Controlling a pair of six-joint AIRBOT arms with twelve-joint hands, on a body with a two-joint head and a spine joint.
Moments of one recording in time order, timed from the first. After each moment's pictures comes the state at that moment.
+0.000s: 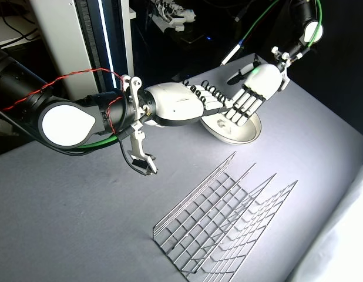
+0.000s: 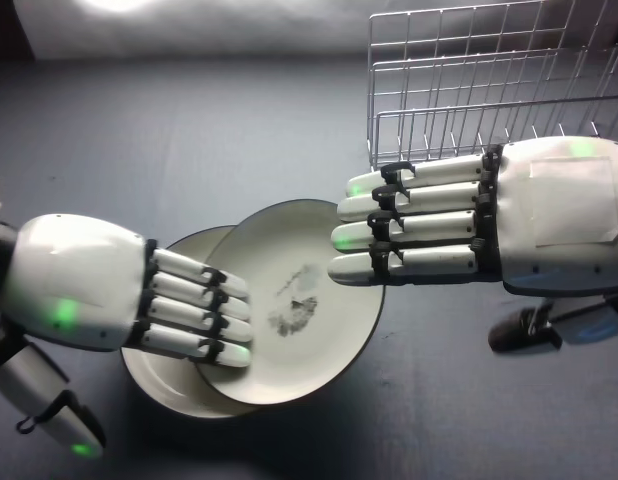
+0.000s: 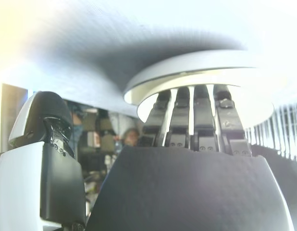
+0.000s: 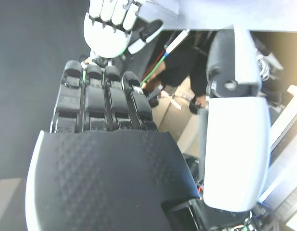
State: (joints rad) left arm 0.60 -1.10 1.56 1.63 -1.09 0.08; right arm -0.55 -0.99 1.11 -0.88 0.88 -0.52
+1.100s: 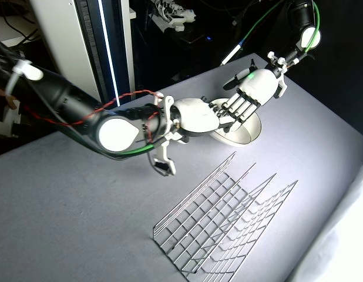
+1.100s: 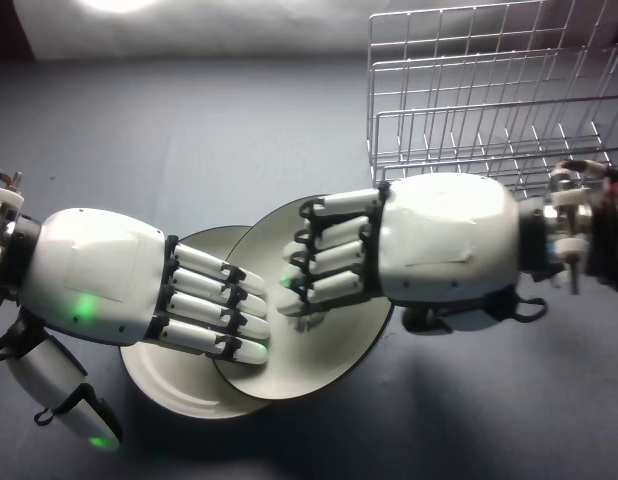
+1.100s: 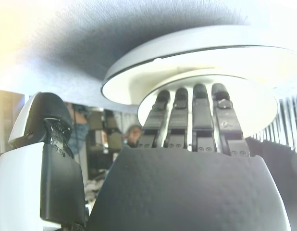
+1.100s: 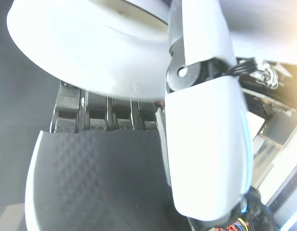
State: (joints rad) left arm 0.58 -1.13 1.58 1.66 -1.10 0.09; right arm -0.53 -1.28 1.30 -0.87 0.73 -0.52
